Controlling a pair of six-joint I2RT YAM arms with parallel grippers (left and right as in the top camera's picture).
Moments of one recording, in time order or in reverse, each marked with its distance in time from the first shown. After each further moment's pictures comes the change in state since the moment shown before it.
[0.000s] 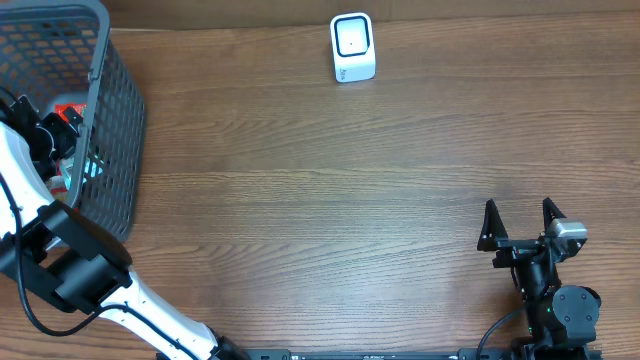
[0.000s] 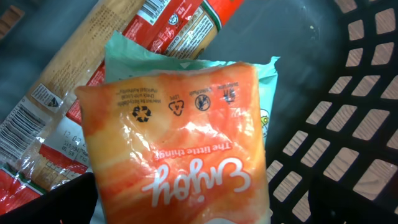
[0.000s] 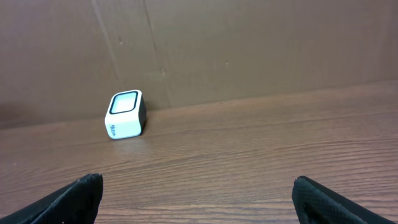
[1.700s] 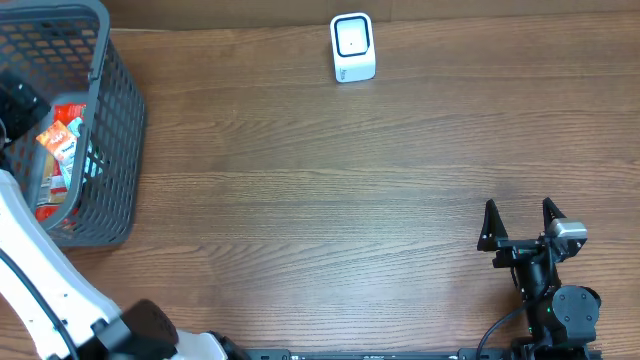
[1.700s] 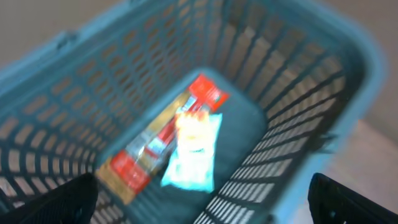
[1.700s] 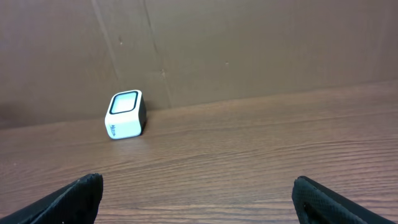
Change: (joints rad) left arm -0.040 -0.502 0.000 -0.047 -0.187 -0.064; right arm 0.000 0.000 0.000 0.000 0.000 0.000
